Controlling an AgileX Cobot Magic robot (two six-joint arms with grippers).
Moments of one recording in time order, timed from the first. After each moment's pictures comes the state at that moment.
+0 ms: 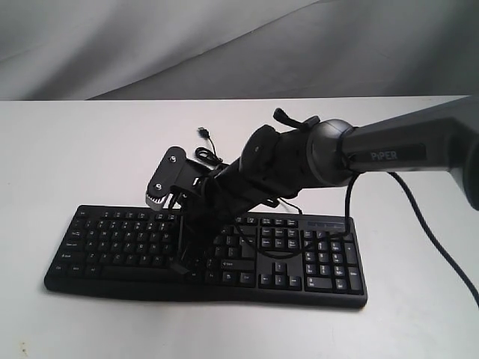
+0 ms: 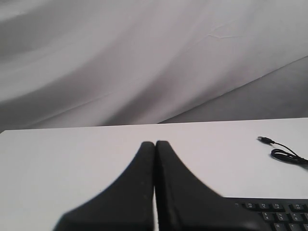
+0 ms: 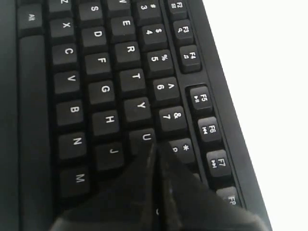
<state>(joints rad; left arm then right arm) 0.15 0.00 0.00 0.12 0.12 -0.07 0.71 2.16 -1.36 0.89 0.42 -1.36</state>
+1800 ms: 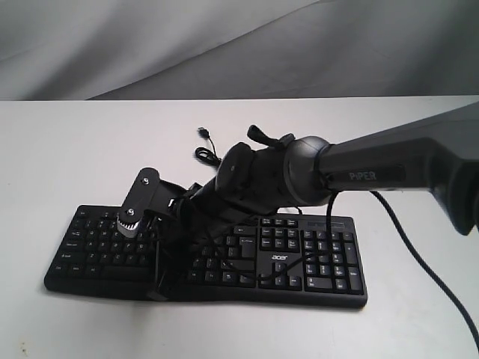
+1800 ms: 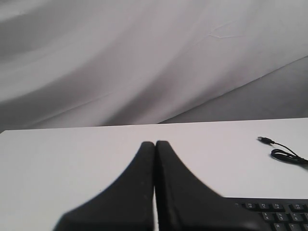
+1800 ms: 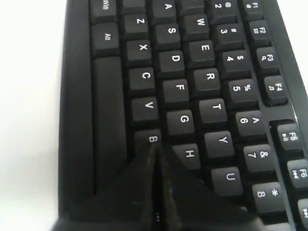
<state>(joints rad) 0.15 0.00 0.00 0.12 0.12 -0.07 0.79 2.17 -1.36 0.90 0.43 -1.36</state>
